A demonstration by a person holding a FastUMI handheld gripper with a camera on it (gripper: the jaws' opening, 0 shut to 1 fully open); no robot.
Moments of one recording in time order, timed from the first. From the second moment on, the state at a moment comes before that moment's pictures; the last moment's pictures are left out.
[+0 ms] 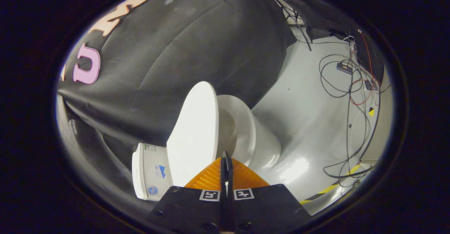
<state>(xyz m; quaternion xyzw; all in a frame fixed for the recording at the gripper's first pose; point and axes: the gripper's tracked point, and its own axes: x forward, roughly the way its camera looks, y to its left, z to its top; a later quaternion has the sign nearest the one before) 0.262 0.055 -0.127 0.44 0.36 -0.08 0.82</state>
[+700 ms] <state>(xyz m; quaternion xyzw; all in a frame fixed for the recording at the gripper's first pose) 0.257 0.170 0.027 0.21 0.27 -0.14 0.93</state>
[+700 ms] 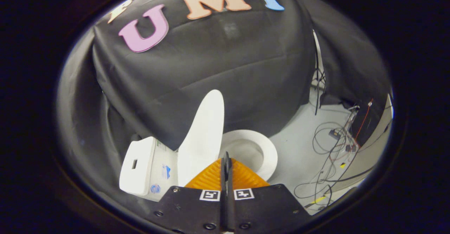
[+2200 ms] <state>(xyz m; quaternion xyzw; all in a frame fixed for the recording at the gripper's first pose) 0.277 0.406 0.119 0.00 0.16 -0.04 0.99</state>
